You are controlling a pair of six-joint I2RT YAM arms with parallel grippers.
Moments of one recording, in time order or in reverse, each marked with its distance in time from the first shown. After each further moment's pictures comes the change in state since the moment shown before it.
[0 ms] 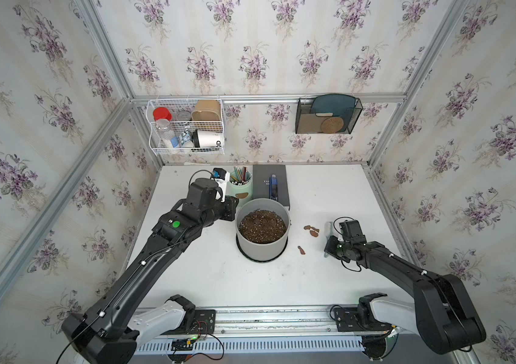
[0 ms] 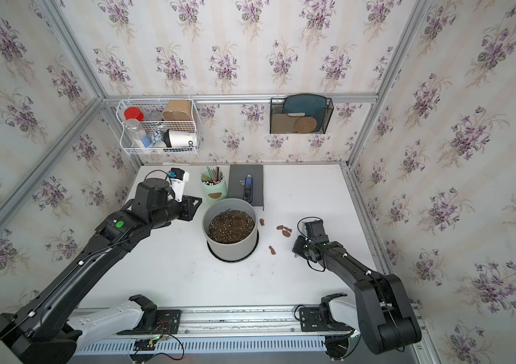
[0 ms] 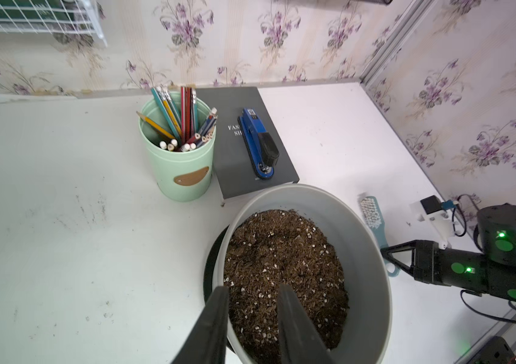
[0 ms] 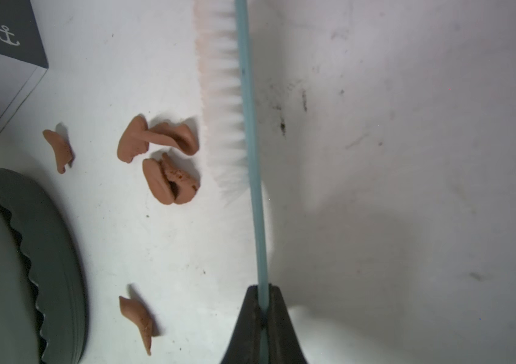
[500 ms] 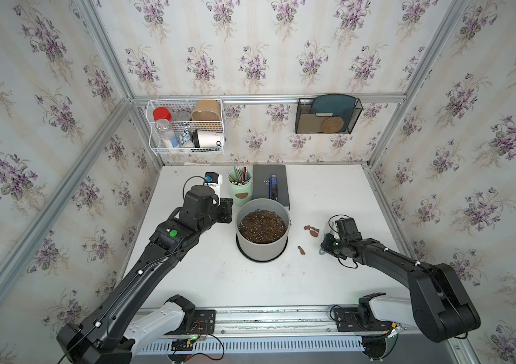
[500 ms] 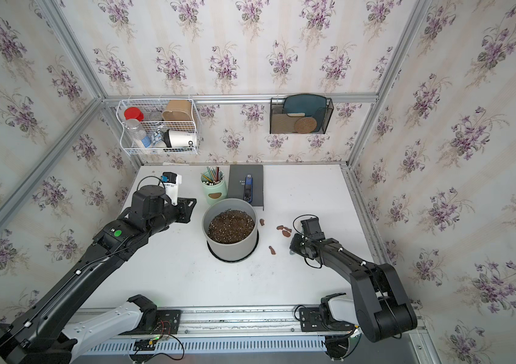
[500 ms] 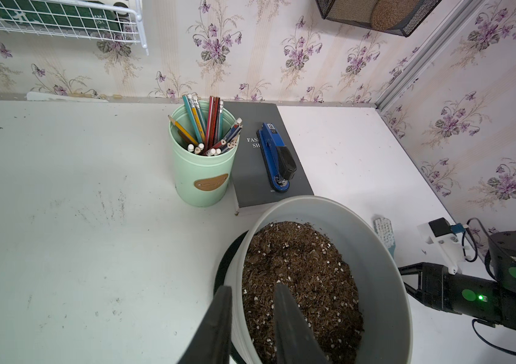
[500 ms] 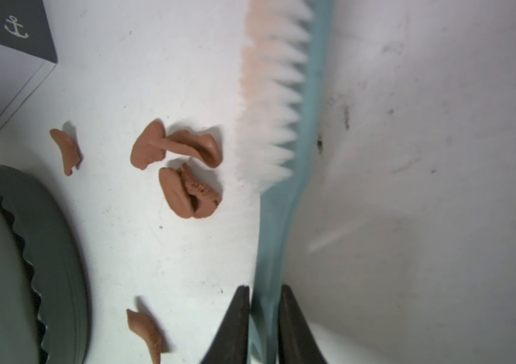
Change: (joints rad) left arm 0.003 -0.040 -0.079 0.054 -0.072 -0.043; right arm 0.035 0.066 0.032 0.031 0.014 -0.014
